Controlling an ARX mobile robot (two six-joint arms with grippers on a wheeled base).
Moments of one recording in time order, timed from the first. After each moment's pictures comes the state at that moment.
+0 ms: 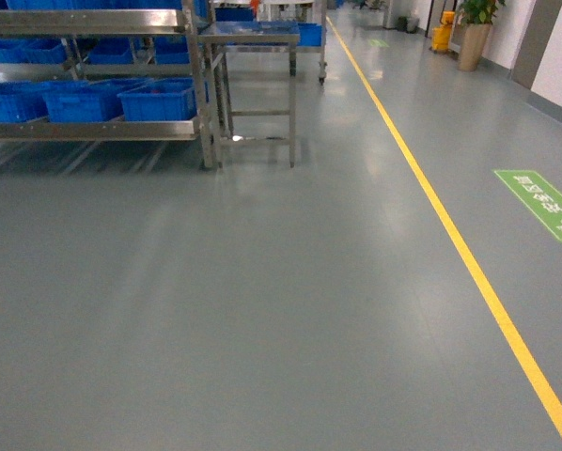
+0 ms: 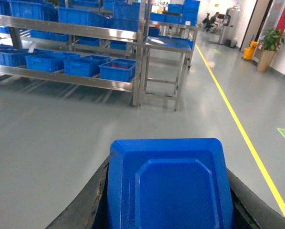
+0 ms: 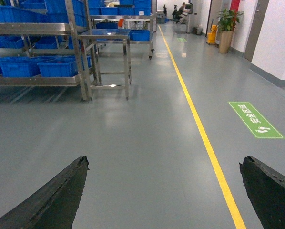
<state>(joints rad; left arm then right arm) -0.52 0.34 0.40 -0.06 -0.64 -0.08 0.00 0.01 0.01 -0.01 0.00 0.00</state>
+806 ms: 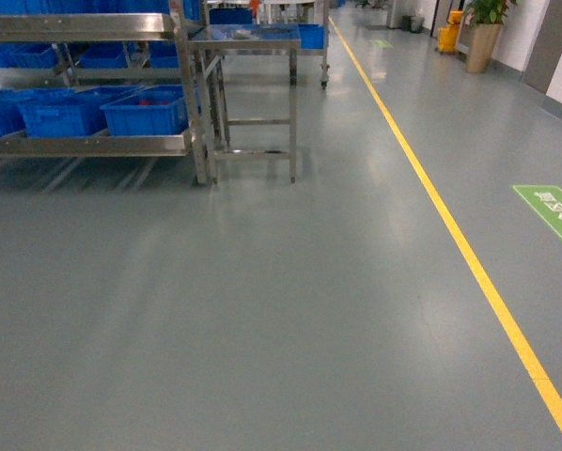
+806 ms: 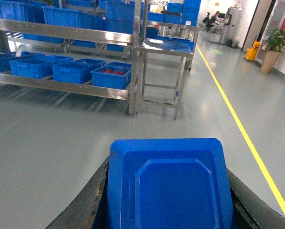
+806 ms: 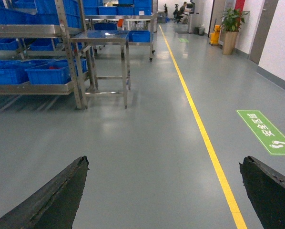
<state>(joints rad) -0.52 0.34 0.40 -0.06 -0.64 -0.08 0.00 0.01 0.01 -0.01 0.00 0.00</state>
